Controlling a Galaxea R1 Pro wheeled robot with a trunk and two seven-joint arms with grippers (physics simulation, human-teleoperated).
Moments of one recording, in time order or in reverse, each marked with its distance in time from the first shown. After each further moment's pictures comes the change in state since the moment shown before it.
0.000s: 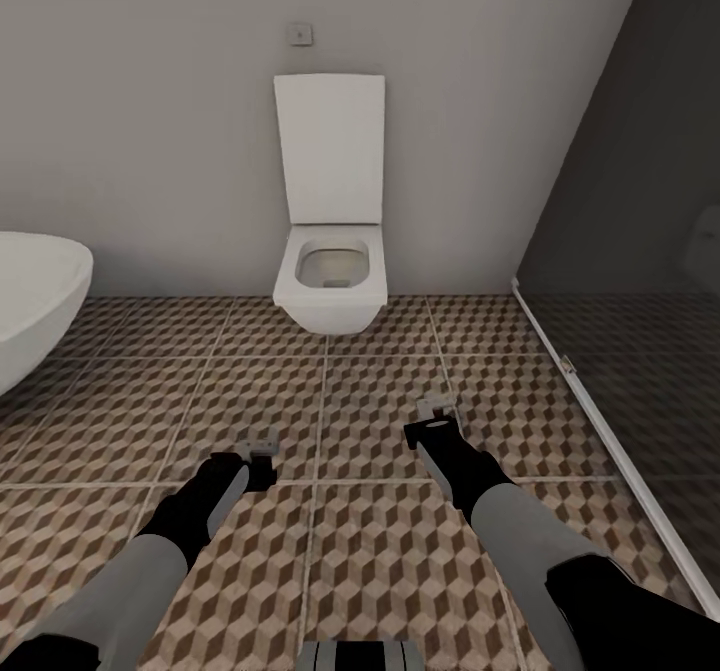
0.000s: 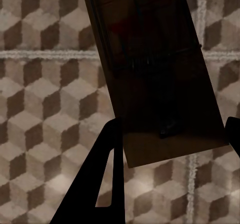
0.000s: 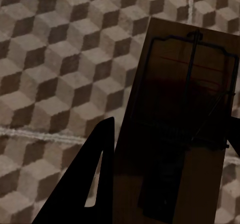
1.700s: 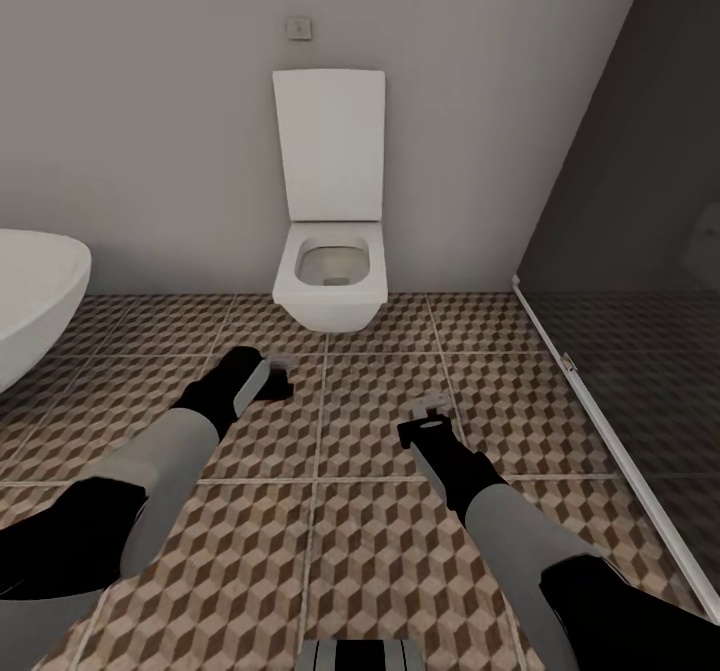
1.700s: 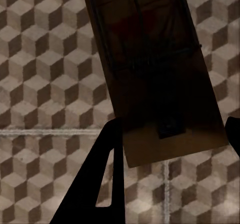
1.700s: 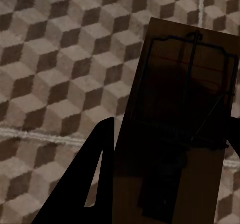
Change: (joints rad) left arm -0.420 -0.073 0.001 0.211 -0.011 0.152 0.007; right arm 0.000 0.021 0.004 0.001 0.002 -0.018 0.001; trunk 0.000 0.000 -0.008
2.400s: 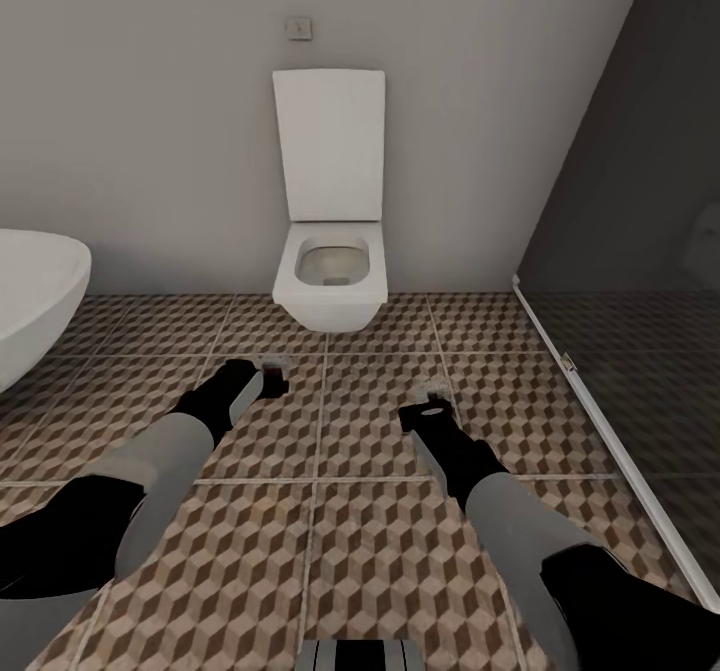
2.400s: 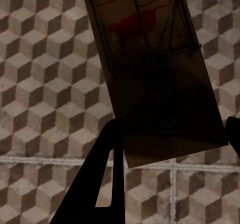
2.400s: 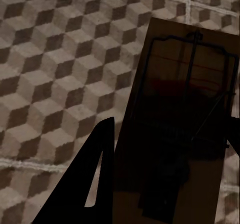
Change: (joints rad) left arm -0.001 0.018 -0.008 0.096 0.000 -0.238 -0.020; right arm -0.031 -0.004 -0.003 -0.022 0.011 -0.026 -0.008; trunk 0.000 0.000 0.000
